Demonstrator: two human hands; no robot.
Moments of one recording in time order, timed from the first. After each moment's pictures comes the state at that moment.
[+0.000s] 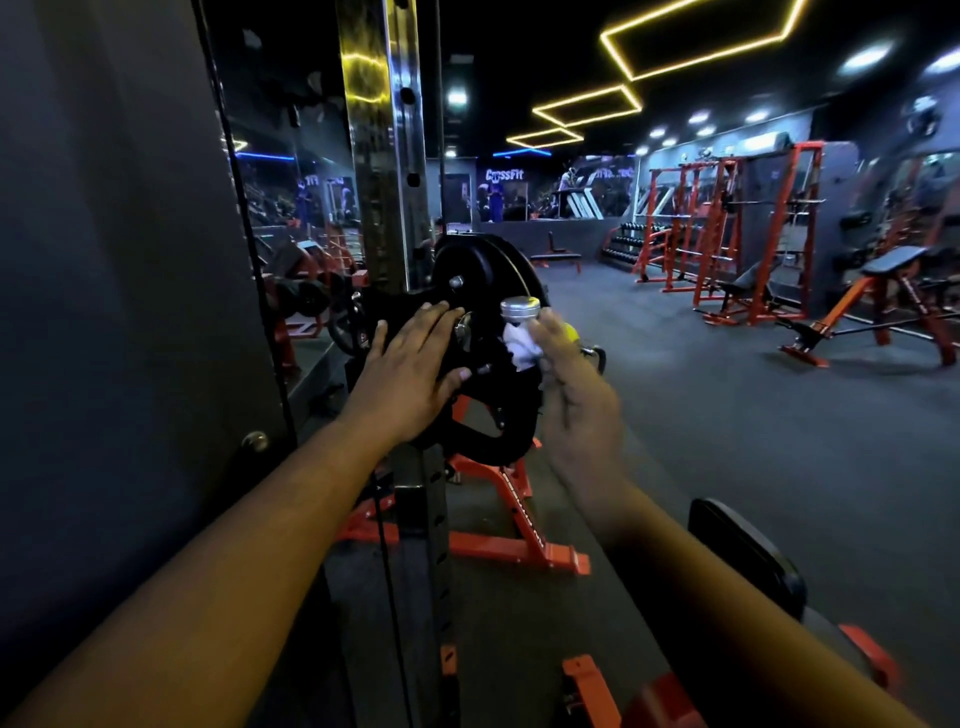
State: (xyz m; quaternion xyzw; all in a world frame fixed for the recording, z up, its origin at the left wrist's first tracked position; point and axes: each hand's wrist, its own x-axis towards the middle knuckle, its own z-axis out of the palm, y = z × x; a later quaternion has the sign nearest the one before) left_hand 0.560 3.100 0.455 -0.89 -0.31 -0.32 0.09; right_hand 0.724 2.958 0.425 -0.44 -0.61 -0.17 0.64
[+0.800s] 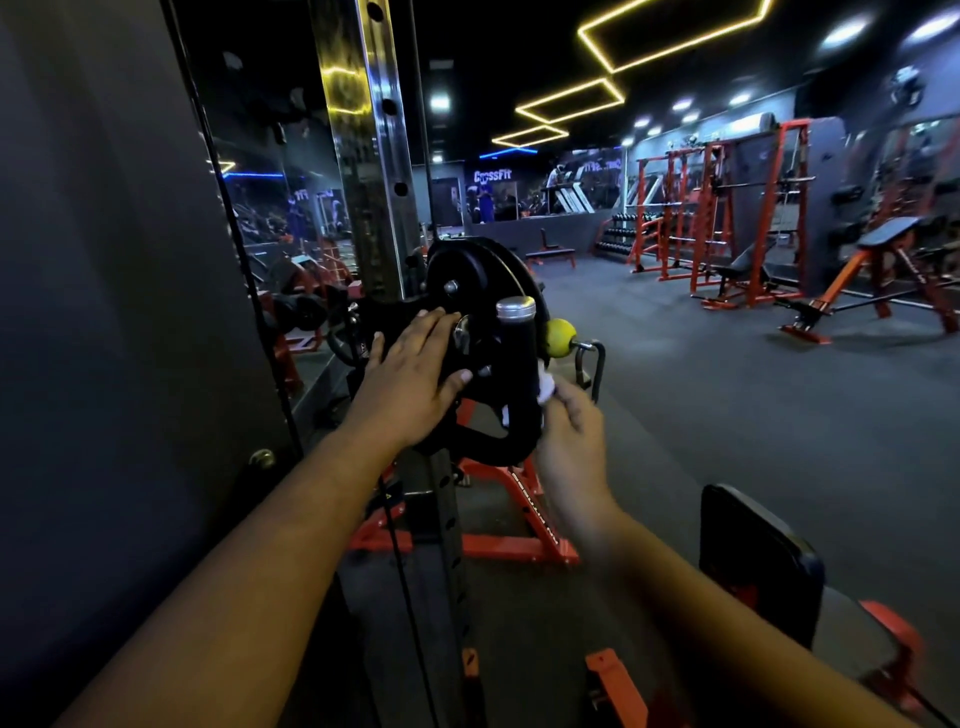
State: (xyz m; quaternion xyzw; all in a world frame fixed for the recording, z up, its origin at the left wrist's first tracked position) left_hand 0.558 3.095 0.462 -0.90 -0.32 -0.30 0.07; right_hand 0.704 2.975 0.397 -0.45 -0.43 0.16 0.77
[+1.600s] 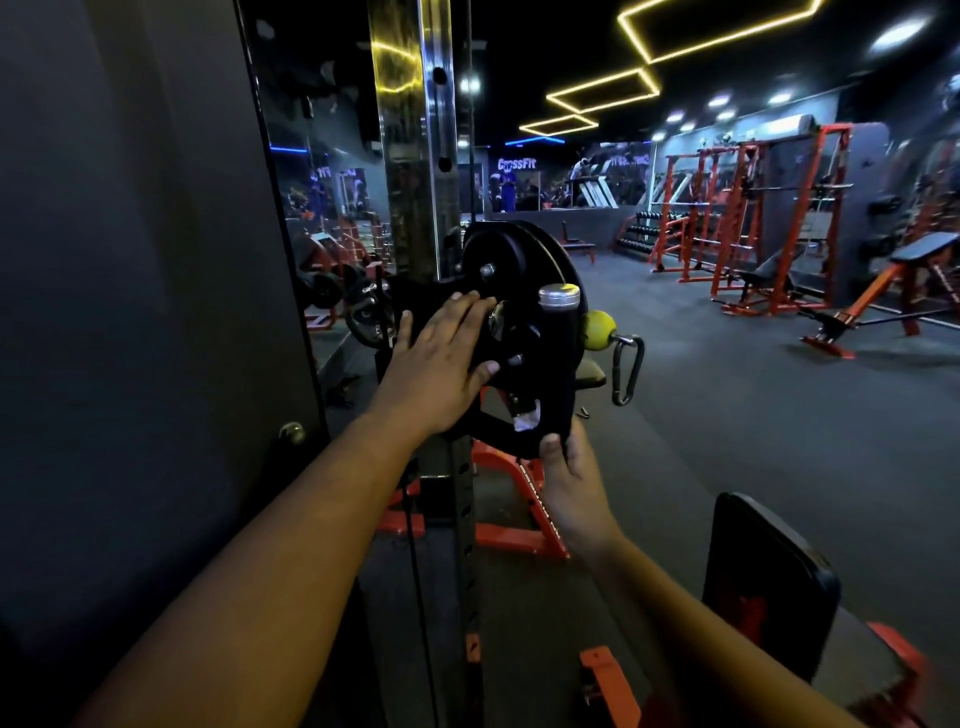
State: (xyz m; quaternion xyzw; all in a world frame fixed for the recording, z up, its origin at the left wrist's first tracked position) left_hand 0.556 3.102 0.454 -0.89 -0.32 -0.30 0.10; right_hand 0.702 2.982 0.338 -0.48 -0.53 0.19 0.67
